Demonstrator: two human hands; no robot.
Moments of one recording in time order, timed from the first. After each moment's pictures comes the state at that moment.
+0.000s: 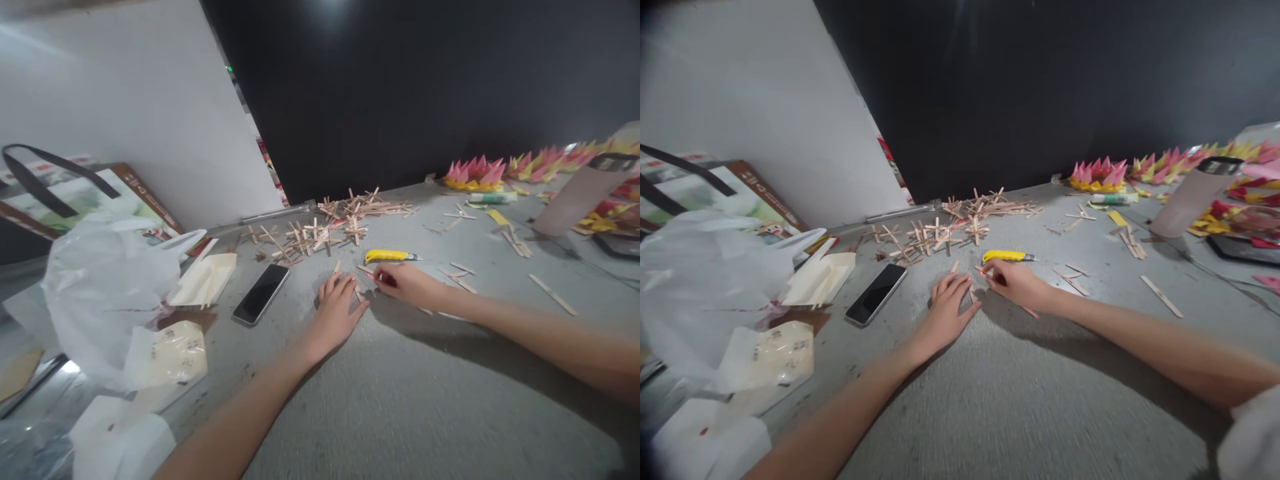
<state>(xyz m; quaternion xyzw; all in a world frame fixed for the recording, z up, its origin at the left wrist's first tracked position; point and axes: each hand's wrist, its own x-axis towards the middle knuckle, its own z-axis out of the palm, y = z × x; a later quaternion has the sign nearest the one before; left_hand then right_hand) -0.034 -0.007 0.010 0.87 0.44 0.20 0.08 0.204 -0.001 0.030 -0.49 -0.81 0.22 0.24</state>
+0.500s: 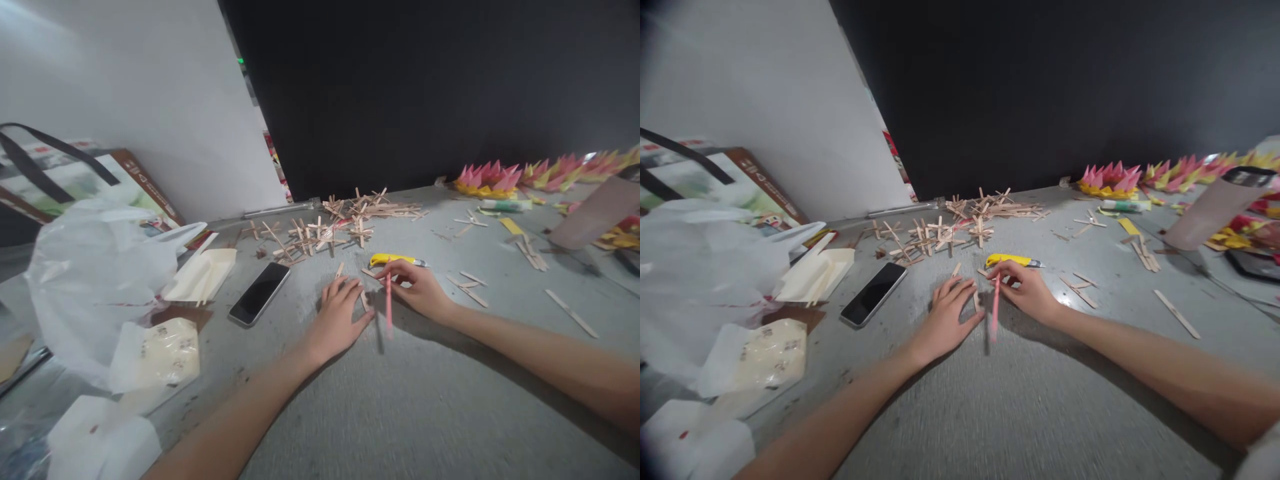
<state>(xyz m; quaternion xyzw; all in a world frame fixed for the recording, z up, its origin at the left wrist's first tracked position) -0.034 -0.009 0.017 0.88 0.43 0.19 0.11 0.206 0.004 0.007 -0.43 -0.70 0.32 0.47</state>
